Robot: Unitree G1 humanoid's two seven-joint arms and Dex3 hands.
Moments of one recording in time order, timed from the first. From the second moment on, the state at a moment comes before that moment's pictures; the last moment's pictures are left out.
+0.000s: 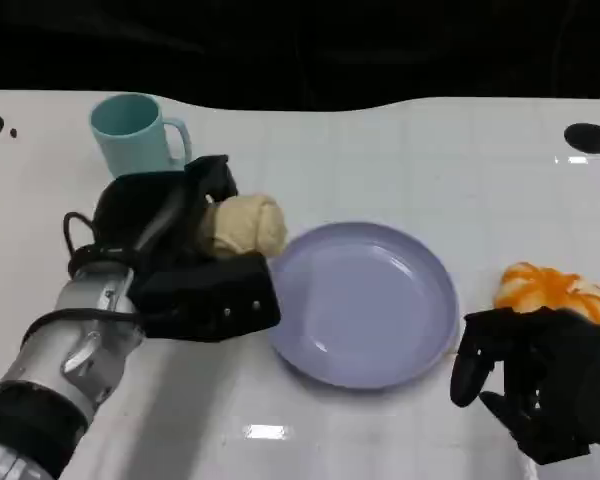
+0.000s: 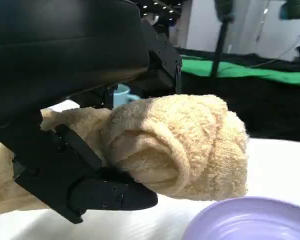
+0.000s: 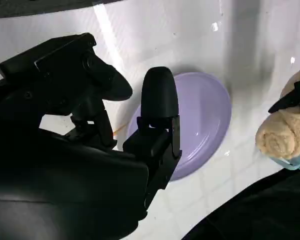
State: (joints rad) left arm -0.60 0.27 -0.42 0.54 0.67 -0.05 0.21; right arm 0.06 -0.43 0.19 -0.61 -0.17 0.59 0.41
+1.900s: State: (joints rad) left arm -0.56 0.24 -0.40 0.17 0.48 0.12 -0.43; right arm 0.05 -0.42 0.19 -0.61 -0.17 0.59 0.41
